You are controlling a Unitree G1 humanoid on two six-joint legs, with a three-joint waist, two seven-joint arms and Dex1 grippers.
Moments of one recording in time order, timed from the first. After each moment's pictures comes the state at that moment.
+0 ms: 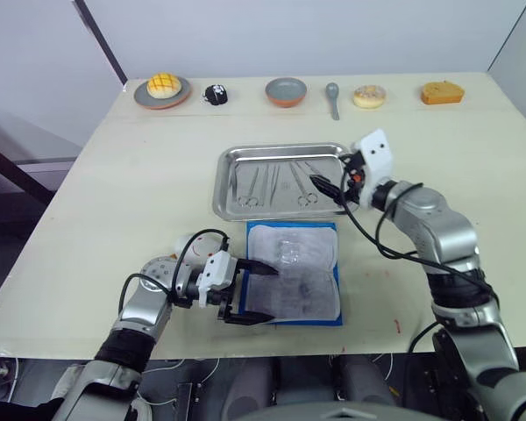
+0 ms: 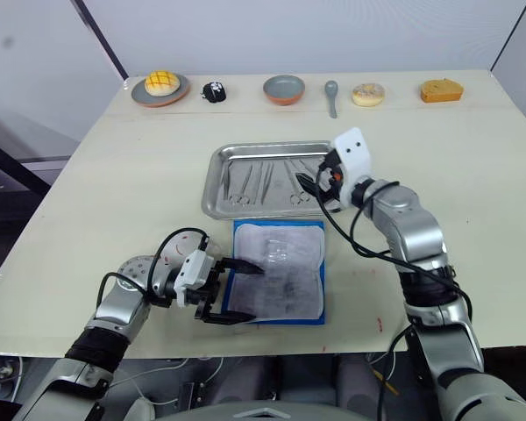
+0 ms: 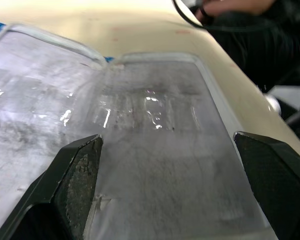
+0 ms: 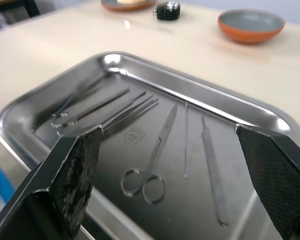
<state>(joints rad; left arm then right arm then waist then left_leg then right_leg) -0.21 0.58 -0.18 0.22 -0.37 -0.15 -1.50 -0.54 -0.31 0.03 -0.15 0.28 0.62 0.56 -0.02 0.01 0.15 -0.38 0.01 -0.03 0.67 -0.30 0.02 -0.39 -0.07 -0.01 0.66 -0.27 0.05</state>
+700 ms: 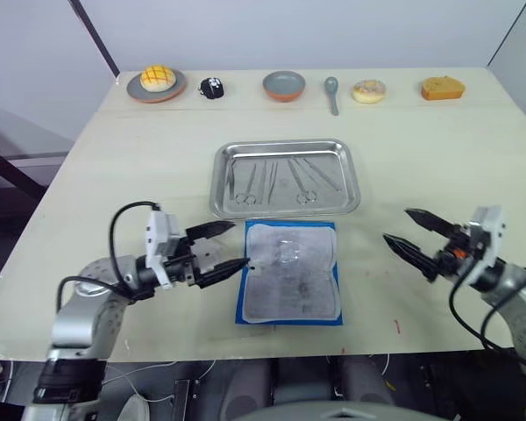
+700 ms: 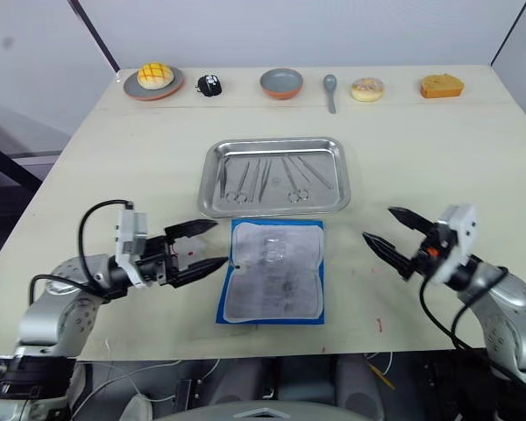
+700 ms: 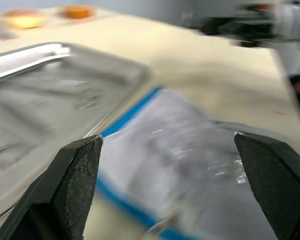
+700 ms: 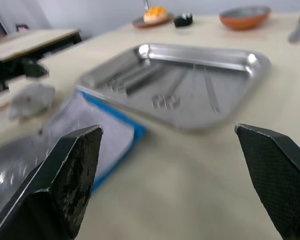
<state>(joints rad) 0.03 0.67 0.23 -0.18 -0.62 0.27 -1.10 0.14 -0.54 -0.33 -0.37 0.63 0.37 0.93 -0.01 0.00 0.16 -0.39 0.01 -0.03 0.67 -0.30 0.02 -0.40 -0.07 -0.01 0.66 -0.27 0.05</state>
